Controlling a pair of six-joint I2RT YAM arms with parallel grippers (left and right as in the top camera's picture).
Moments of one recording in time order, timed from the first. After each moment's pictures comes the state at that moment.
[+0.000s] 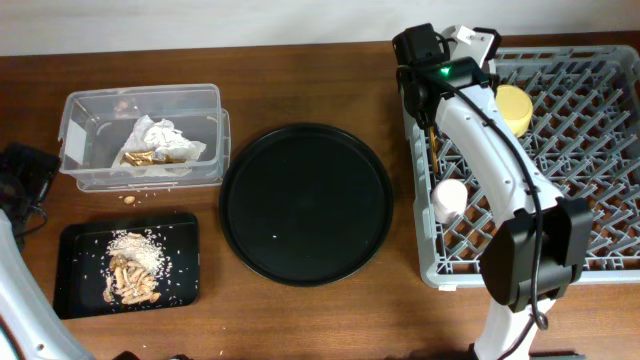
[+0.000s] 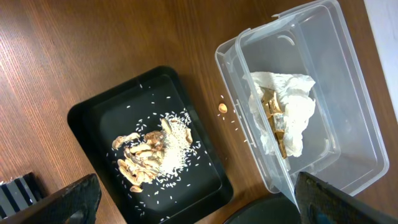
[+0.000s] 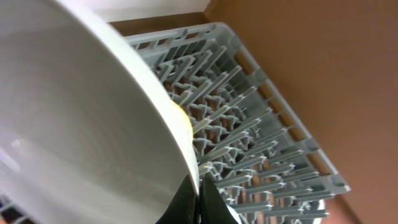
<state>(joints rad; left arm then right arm) 0.56 1.51 1.80 -1.41 -0.08 -0.66 0.26 1.99 1.85 -1.05 1.04 0.52</state>
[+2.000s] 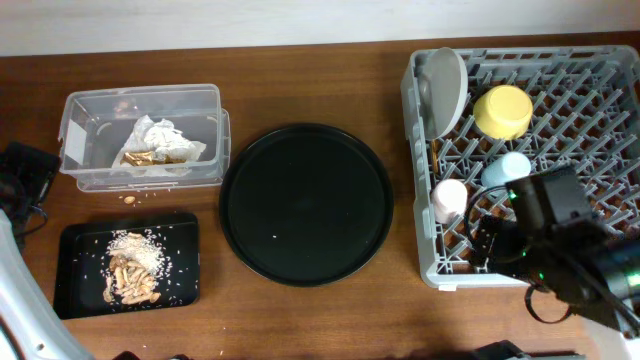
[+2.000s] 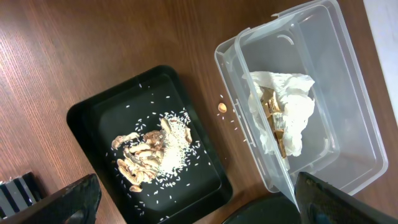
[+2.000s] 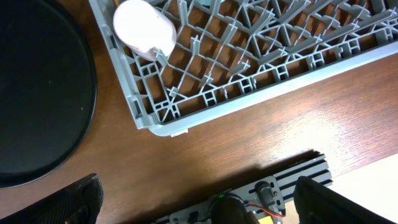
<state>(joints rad) 0.56 1.51 1.80 -1.41 -0.07 -0.66 0.26 1.08 1.48 -1.69 0.24 0.60</state>
